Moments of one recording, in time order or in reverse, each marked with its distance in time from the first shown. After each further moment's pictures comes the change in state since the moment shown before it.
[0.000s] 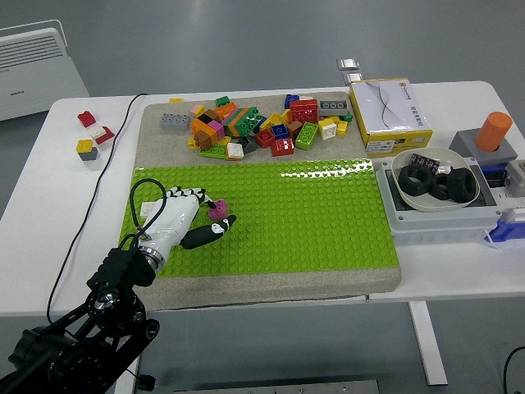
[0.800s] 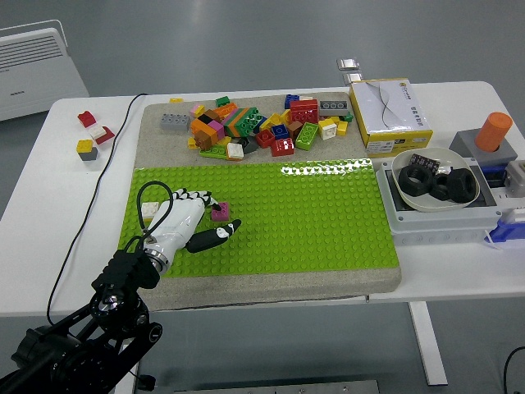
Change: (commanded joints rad) left arm -0.009 0.001 0.036 0.010 0.000 0.000 0.004; right arm 0.000 0.002 -0.003 0.000 0.000 0.000 -0.001
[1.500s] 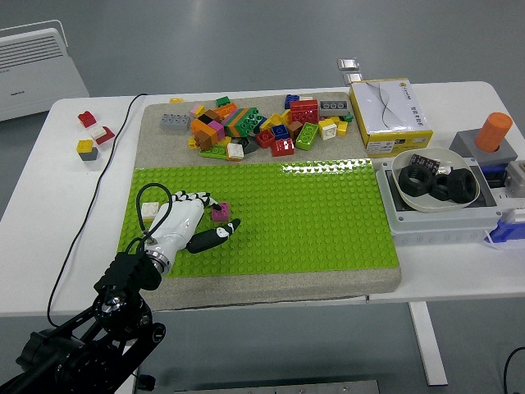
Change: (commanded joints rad) left arm 0.018 -0.024 -0.025 -0.029 0.000 -0.014 0.016; right arm -0.003 -0.002 -0.043 0.000 0.039 -0.002 -0.002
